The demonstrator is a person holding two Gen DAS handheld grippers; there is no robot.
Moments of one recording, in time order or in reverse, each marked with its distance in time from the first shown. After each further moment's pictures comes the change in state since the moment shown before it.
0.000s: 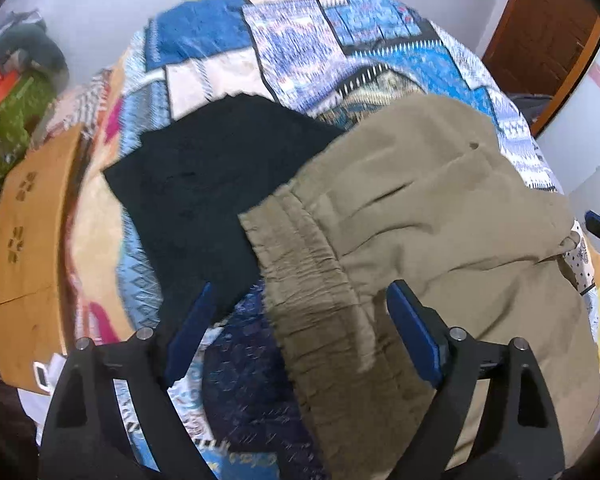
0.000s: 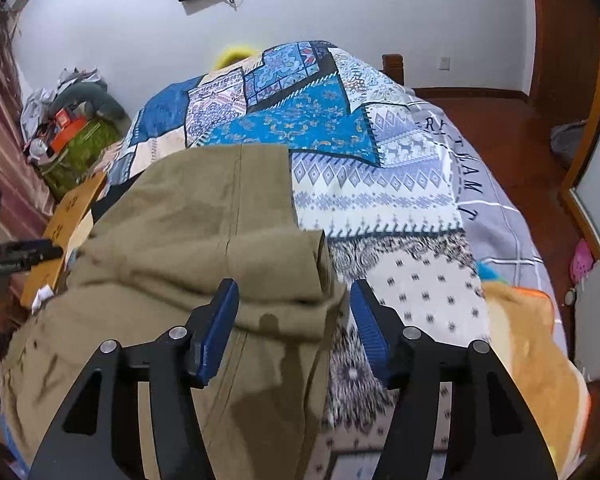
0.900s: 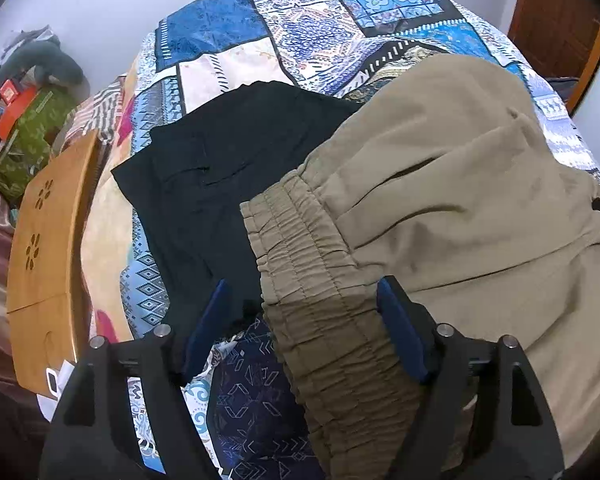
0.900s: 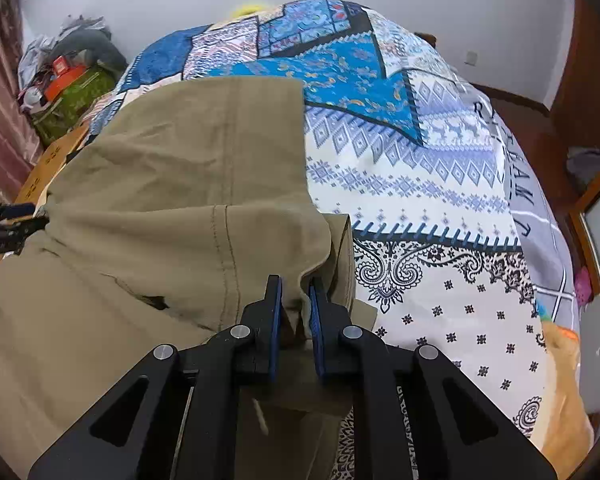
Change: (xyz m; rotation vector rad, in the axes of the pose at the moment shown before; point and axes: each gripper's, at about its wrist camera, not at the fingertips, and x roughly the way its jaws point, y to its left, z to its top) left arm 0.032 -0.001 -0.010 0.037 -0.031 0.140; right arm 0.067 0.011 0.000 -0.136 0.109 -0.054
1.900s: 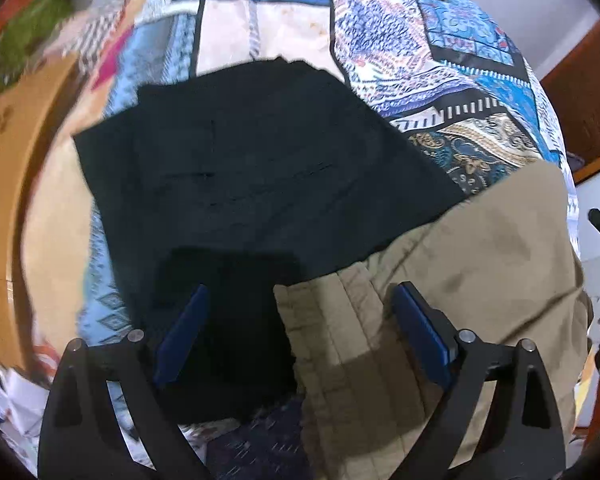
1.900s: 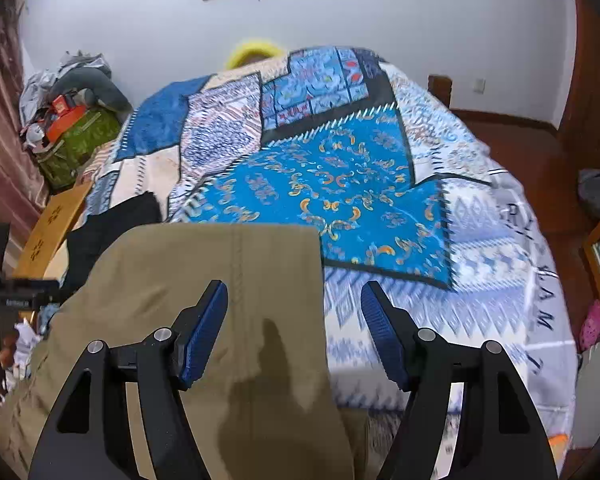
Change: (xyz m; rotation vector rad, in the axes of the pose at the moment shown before) left arm 0.075 0.068 0.061 -0.296 0.144 -0.195; right arm 0.033 0.004 0.122 0.024 -0.086 0.047
